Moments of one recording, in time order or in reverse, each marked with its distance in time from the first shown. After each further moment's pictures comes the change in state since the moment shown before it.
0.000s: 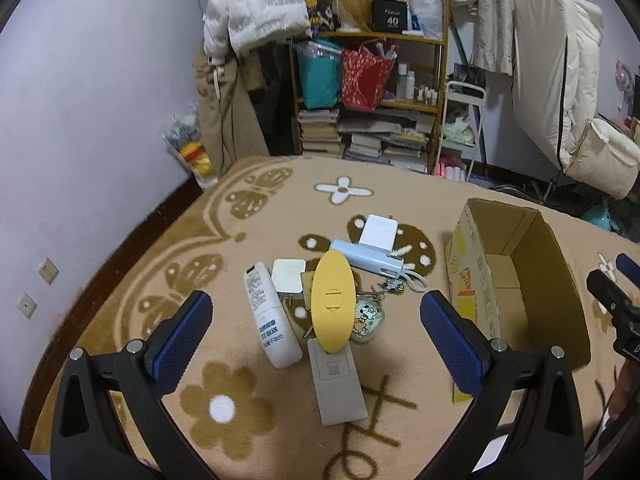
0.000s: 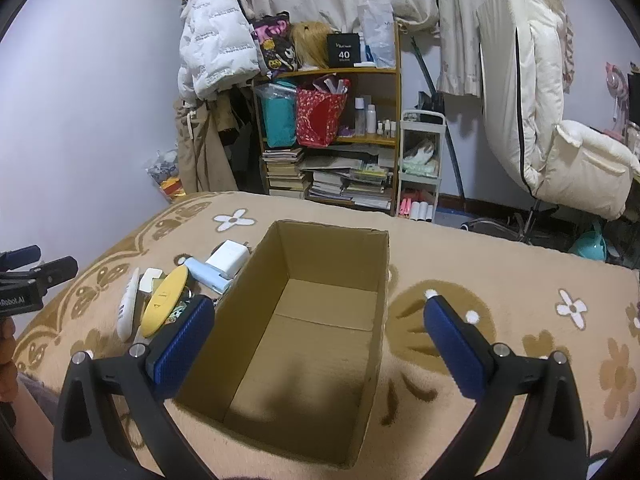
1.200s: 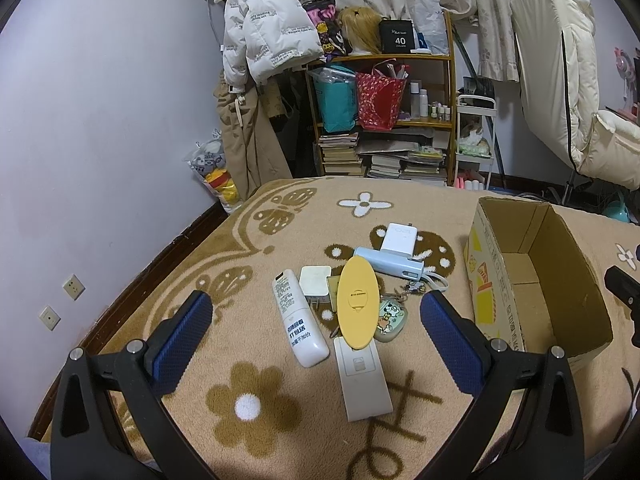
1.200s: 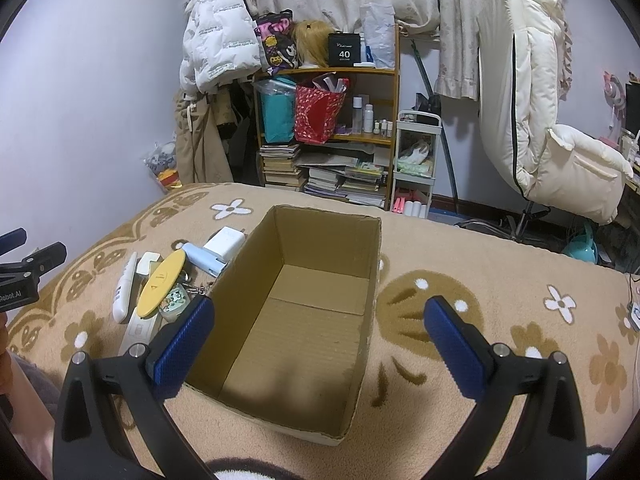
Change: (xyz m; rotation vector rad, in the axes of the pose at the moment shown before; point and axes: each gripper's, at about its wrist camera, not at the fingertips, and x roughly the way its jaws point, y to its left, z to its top) left arm -0.031 -0.004 -0.025 0.035 -0.136 0.104; right arm -0.022 -0.005 -0.013 -0.037 0.002 -0.022
